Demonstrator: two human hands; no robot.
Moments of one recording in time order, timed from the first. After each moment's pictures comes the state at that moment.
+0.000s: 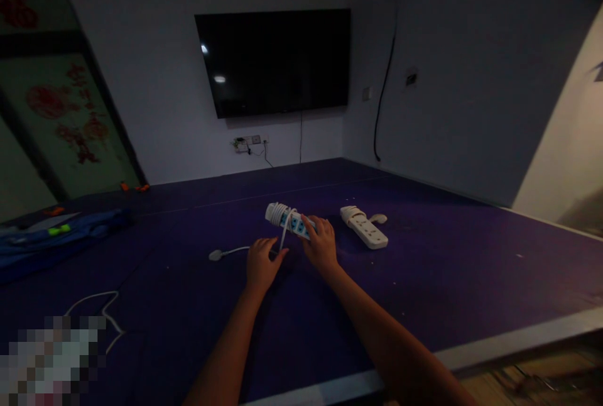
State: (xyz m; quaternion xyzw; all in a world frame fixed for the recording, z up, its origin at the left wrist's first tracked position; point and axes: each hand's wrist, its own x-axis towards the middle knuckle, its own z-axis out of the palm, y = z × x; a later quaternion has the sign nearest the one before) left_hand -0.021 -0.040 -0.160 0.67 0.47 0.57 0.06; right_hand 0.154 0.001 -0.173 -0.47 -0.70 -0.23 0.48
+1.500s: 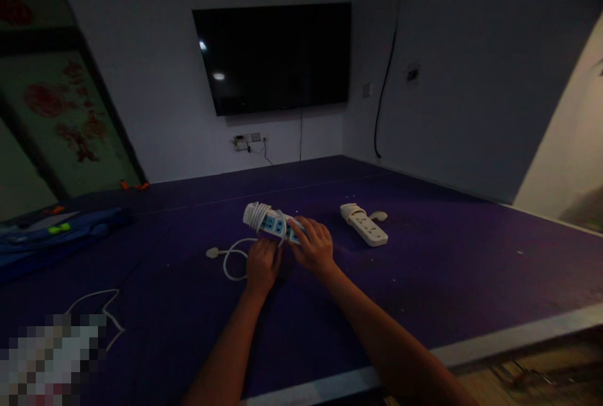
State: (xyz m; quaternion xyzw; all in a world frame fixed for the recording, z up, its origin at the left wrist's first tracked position) left_hand -0.020 -0.053 -0.160 0.74 0.45 0.40 -0.29; right_hand 0.141 -0.028 -0.155 -0.37 -0.71 -0.33 0.49
